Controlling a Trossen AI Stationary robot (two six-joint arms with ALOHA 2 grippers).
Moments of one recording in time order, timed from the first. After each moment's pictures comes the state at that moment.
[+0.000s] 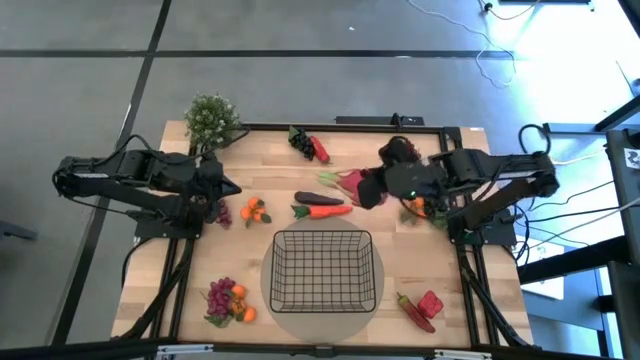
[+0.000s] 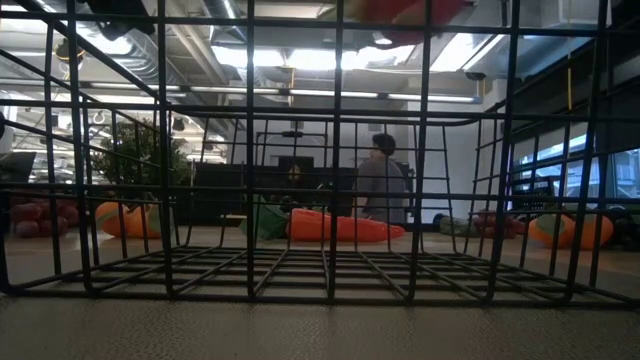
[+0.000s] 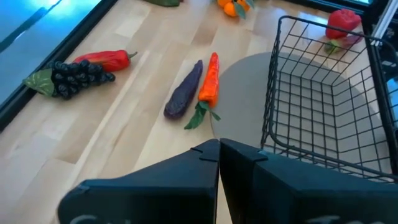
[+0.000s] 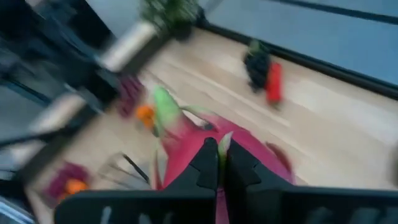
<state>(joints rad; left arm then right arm) -0.09 0.65 0.93 -0.85 -0.24 -0.31 0.21 1.45 1.70 -1.03 0.58 0.97</state>
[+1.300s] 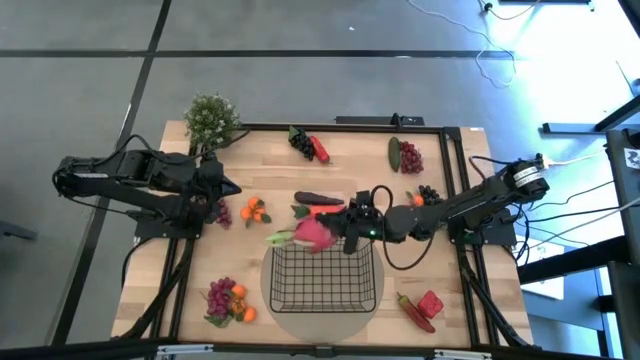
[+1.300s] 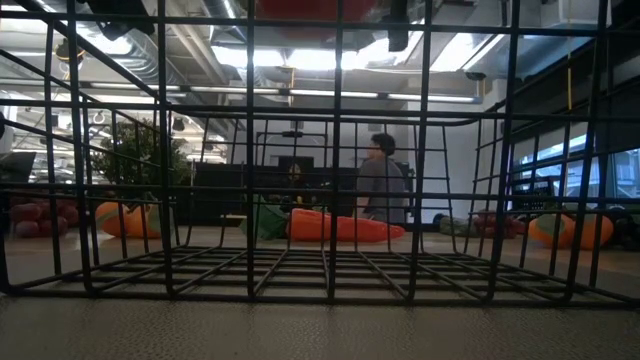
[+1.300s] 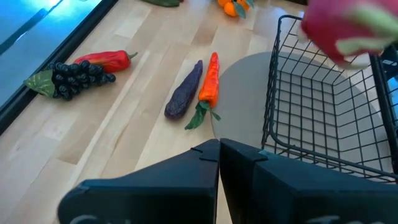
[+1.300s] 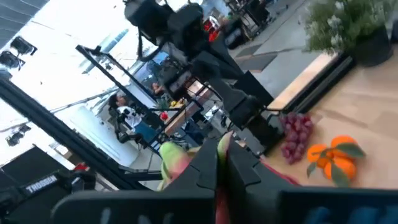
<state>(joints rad) -0.09 0.65 0.93 -0.85 -0.24 -0.30 0.31 1.57 0.90 0.74 0.47 0.78</state>
